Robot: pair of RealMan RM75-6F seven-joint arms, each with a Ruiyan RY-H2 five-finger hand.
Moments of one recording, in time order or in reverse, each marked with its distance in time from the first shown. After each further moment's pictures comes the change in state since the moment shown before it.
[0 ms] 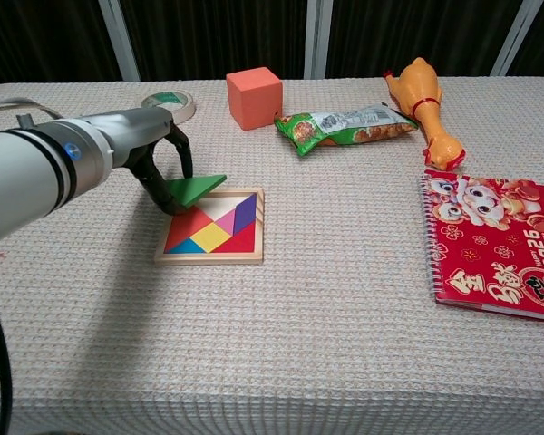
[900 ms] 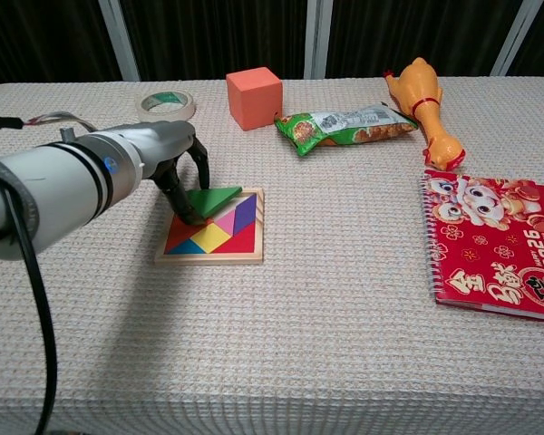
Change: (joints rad) left arm -0.056 -0.067 -0.009 0.075 -0.047 -0.003 0.042; right arm -0.004 -0.005 0.003 0.037 0.006 0.000 0.049
